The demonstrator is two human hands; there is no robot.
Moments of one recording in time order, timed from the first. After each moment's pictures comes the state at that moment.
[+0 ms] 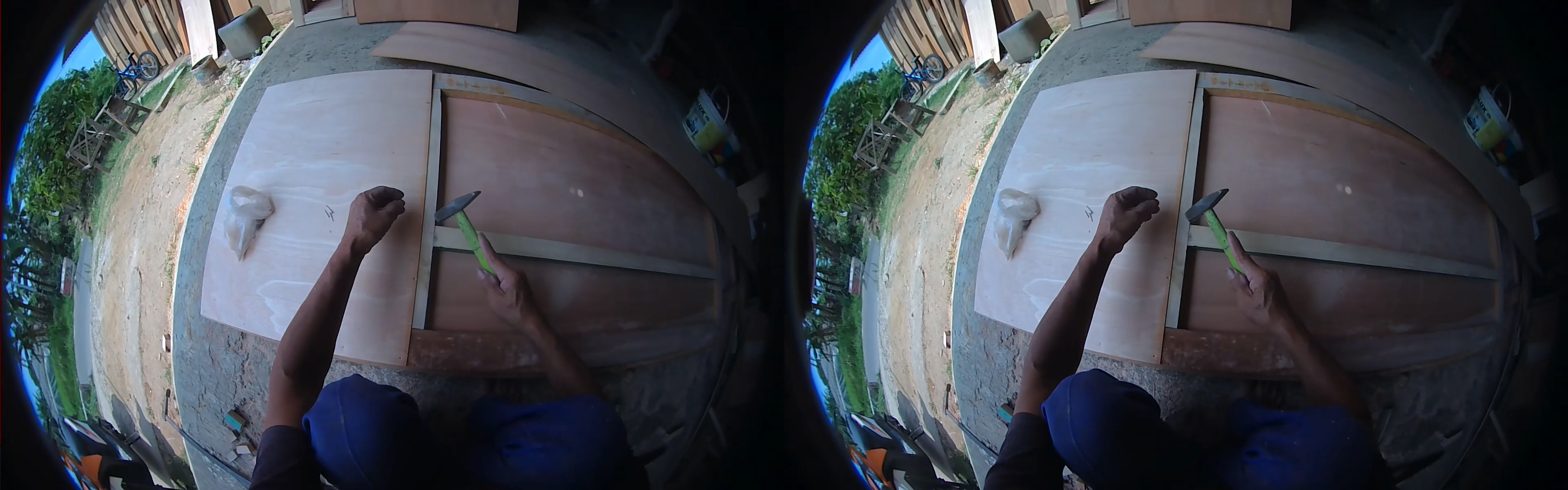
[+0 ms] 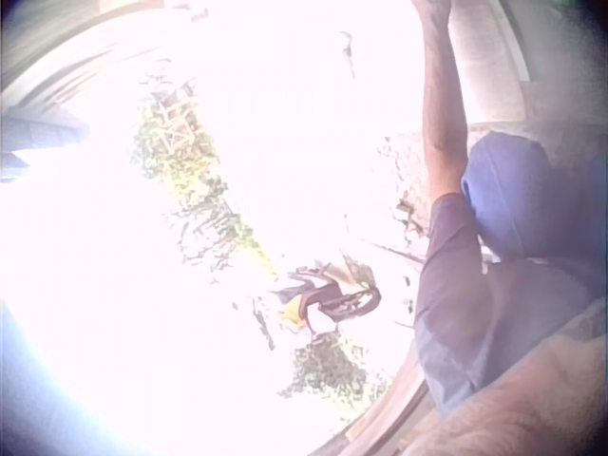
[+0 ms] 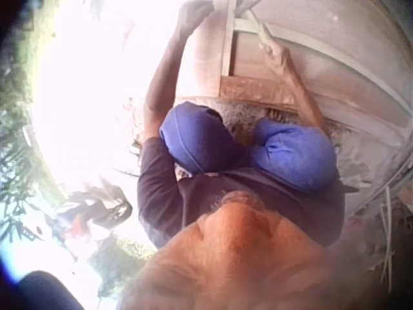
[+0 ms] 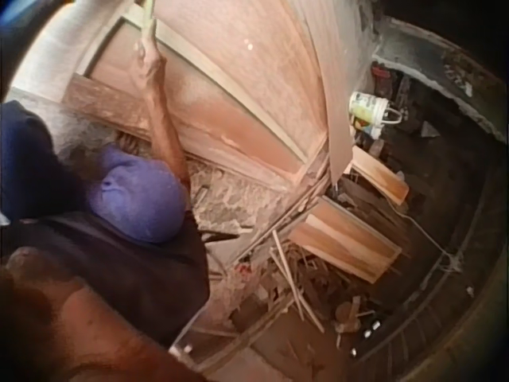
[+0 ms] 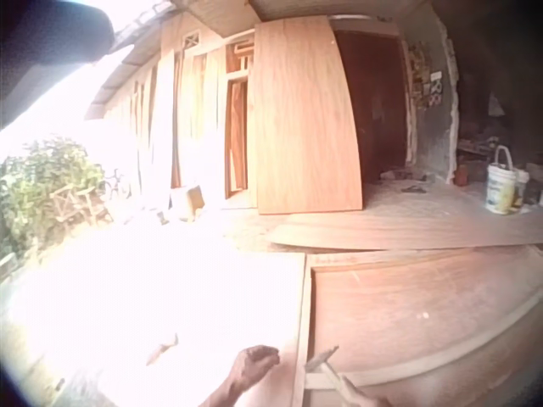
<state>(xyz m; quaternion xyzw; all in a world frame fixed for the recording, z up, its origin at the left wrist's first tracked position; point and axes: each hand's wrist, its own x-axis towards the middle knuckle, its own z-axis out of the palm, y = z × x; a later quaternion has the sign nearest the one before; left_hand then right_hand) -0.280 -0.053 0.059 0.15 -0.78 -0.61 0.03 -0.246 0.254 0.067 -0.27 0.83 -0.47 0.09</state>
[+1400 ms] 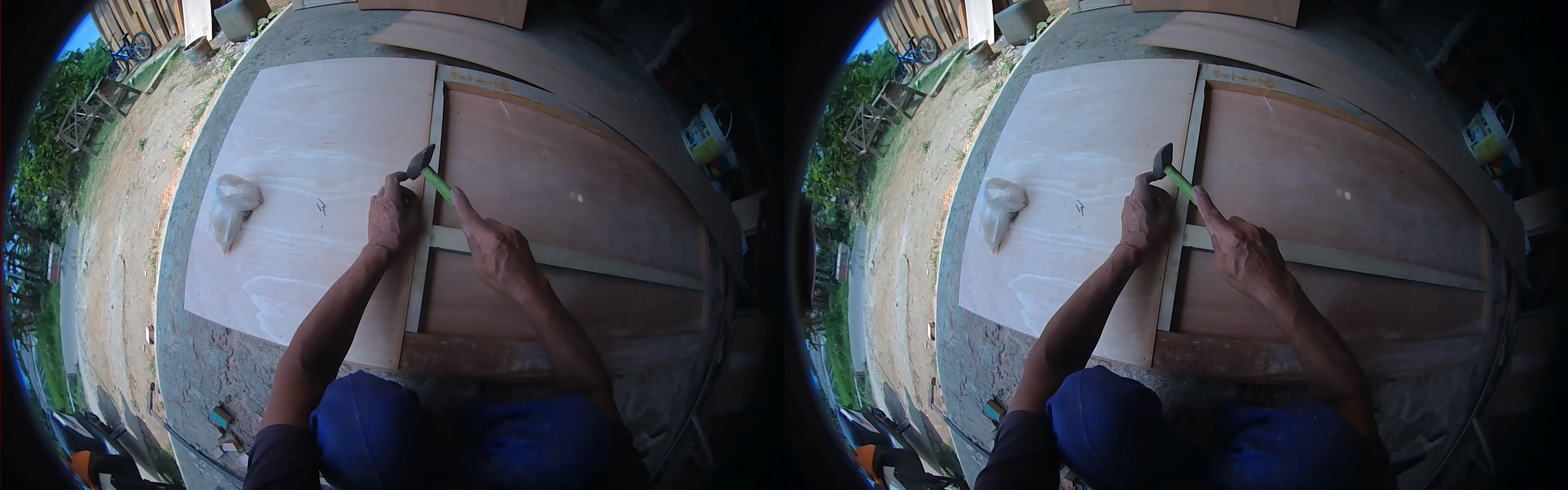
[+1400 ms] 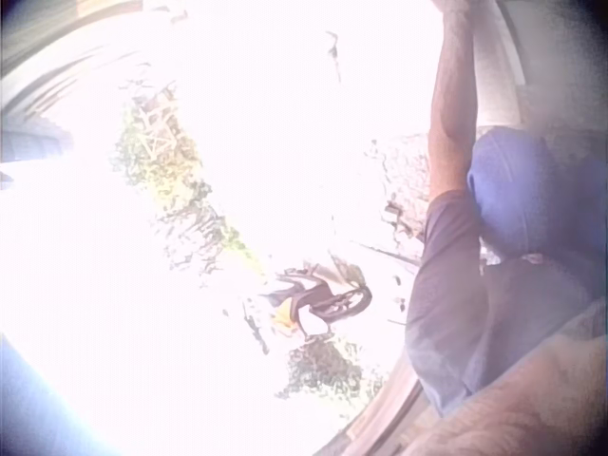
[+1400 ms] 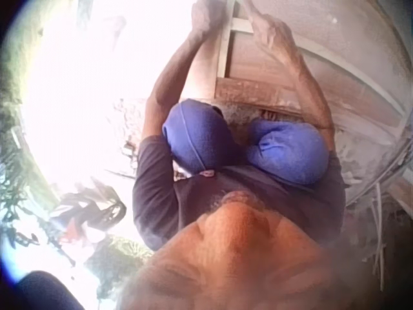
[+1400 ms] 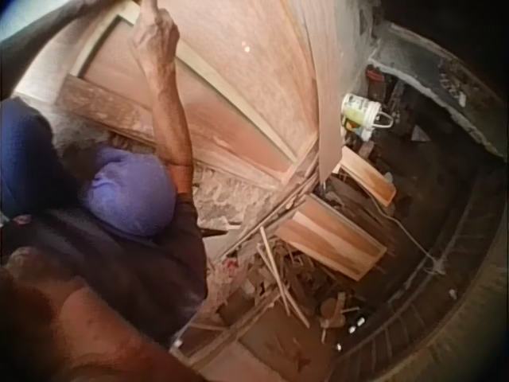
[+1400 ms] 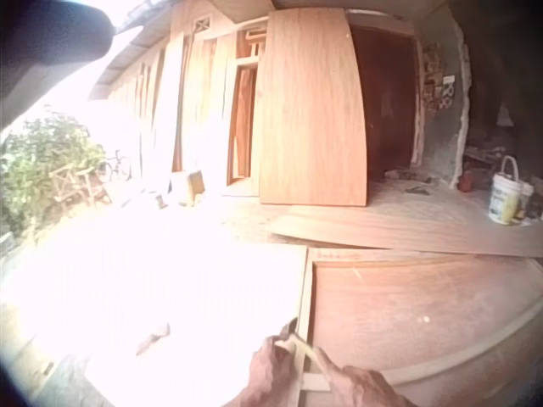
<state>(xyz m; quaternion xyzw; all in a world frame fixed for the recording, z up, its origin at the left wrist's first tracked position) -0.293 -0.011 0.025 0.10 -0.88 -0.42 0.18 -0.297 0.203 0.130 -0.35 0.90 -0.26 0.08</state>
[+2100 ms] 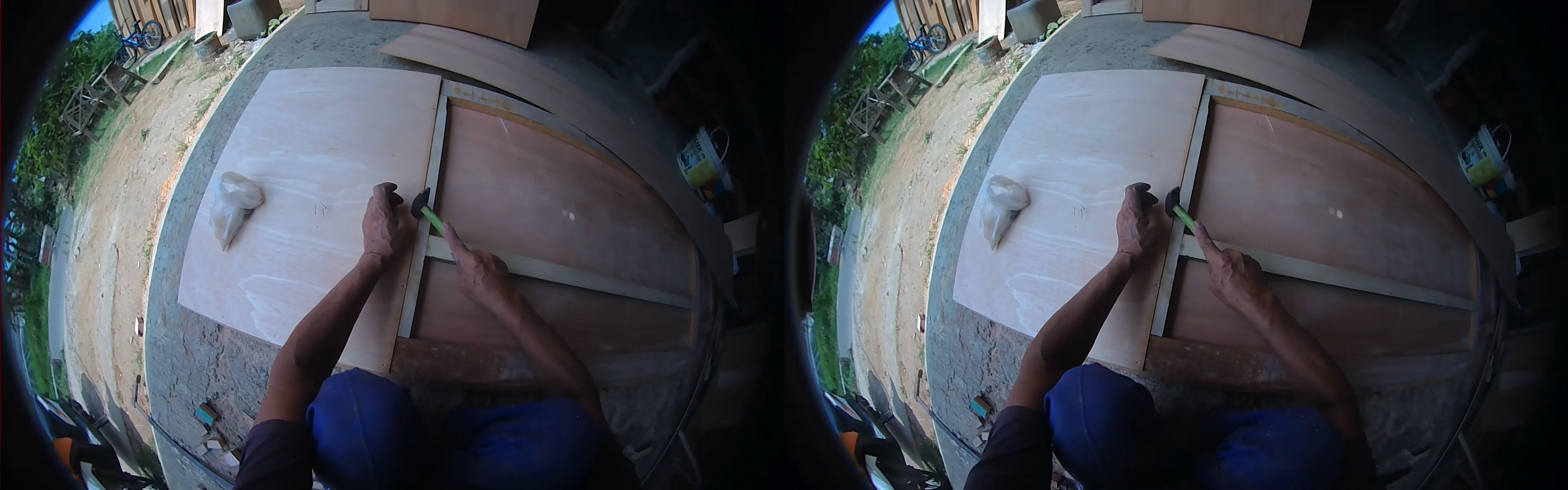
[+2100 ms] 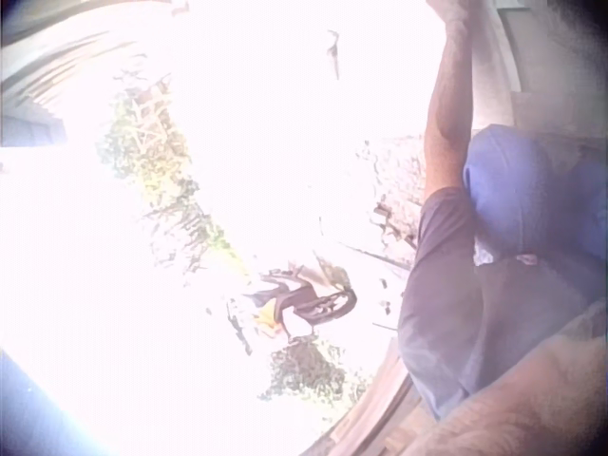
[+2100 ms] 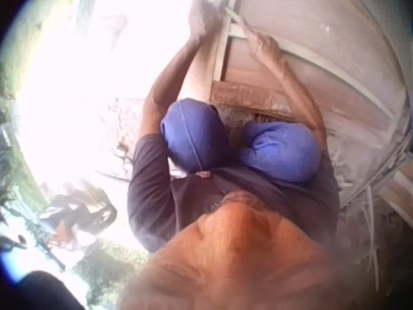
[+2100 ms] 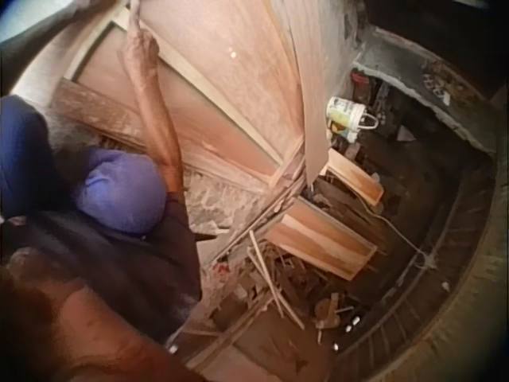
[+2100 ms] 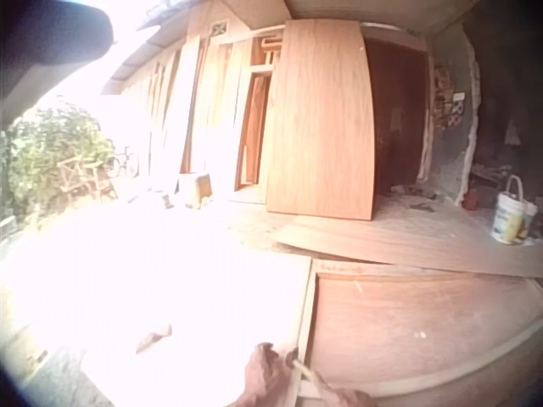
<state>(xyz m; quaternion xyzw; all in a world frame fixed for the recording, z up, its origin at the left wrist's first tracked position) -0.294 -0.011 0.007 0.12 -0.85 -0.43 0.27 -0.300 0.218 0.077 -0.41 0.88 -0.25 0.00</state>
